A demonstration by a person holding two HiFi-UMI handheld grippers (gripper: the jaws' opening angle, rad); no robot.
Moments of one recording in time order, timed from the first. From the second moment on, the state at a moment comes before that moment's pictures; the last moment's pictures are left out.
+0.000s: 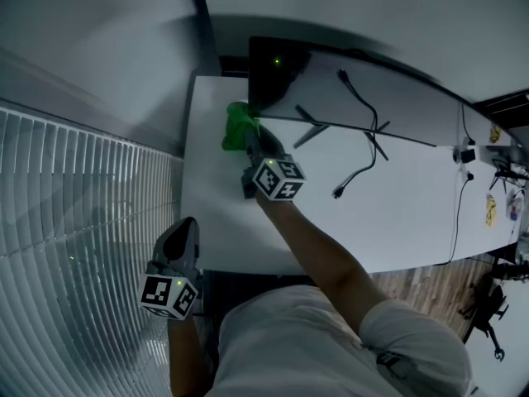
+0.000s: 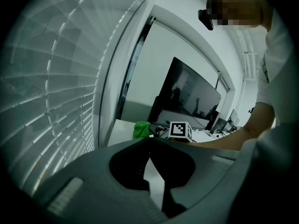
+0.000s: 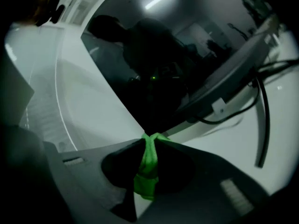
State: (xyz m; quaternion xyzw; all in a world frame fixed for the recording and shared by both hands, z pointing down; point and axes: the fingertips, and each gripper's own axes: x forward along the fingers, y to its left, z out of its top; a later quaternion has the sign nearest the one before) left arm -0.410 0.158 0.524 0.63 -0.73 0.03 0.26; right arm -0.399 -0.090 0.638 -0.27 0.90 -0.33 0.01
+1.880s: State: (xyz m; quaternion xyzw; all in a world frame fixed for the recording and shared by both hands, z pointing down) left arm -0.287 0.059 0.507 0.71 -0.65 0.07 0.25; right arm -0.204 -0.195 0.637 -0.39 0.89 -0.24 -0.05
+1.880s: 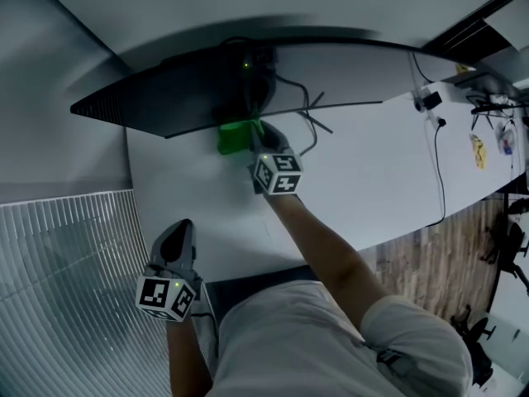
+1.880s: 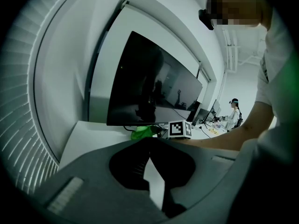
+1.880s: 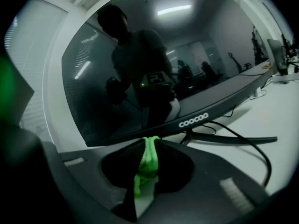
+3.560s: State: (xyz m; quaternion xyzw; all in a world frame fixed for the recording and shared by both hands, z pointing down) left arm -0.034 -0.062 0.508 0.77 -0.57 0.10 0.26; right arm 0.126 -0.337 0.621 -0.49 0.83 -0.26 0.00
